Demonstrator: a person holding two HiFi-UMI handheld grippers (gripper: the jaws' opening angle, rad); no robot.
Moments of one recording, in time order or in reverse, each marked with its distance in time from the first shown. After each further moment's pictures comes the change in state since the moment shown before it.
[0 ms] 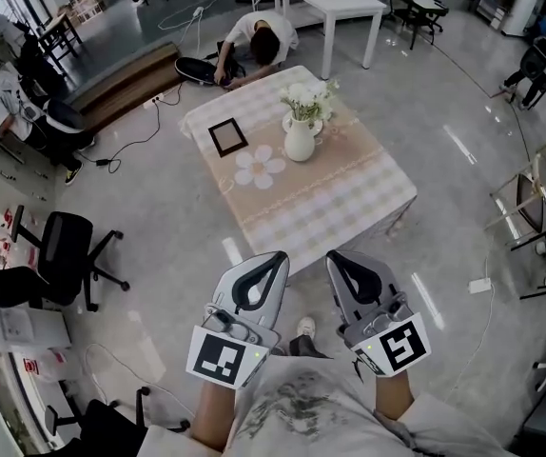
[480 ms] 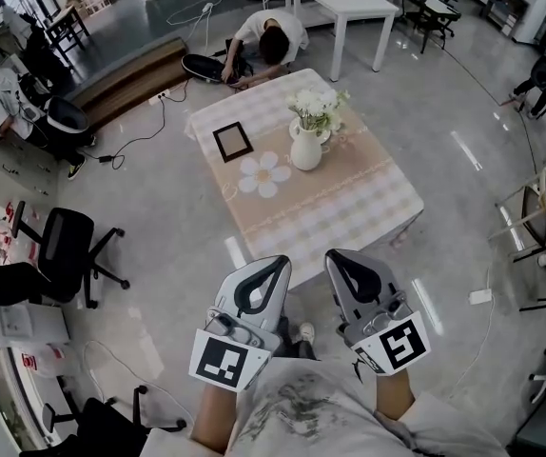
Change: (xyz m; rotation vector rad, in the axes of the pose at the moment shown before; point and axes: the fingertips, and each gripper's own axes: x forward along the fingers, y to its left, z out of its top) left arm 0.027 0.026 -0.010 -0.007 0.015 0.033; right arm 0.036 -0.026 -0.014 0.012 0.005 0.039
